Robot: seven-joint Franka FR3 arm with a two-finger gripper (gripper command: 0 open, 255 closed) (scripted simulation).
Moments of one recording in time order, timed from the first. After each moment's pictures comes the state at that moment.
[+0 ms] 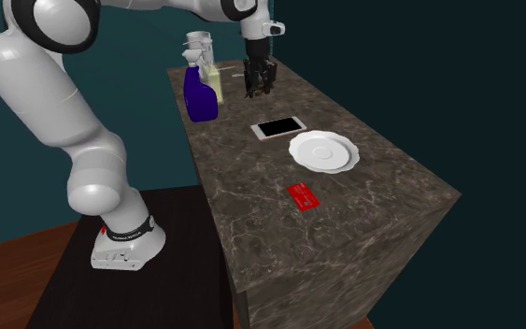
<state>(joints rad) 0.22 -0.10 0.41 -1.92 -0.06 1.86 0.04</state>
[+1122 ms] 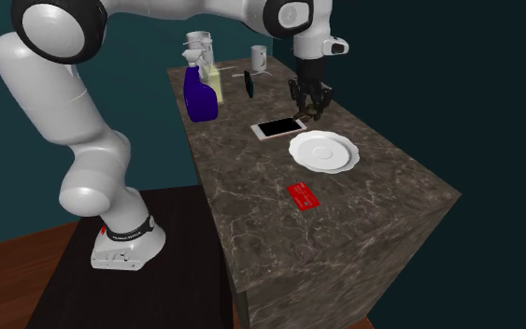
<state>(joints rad) 0.05 -0.03 0.20 -1.85 -0.08 1.89 -0.35</state>
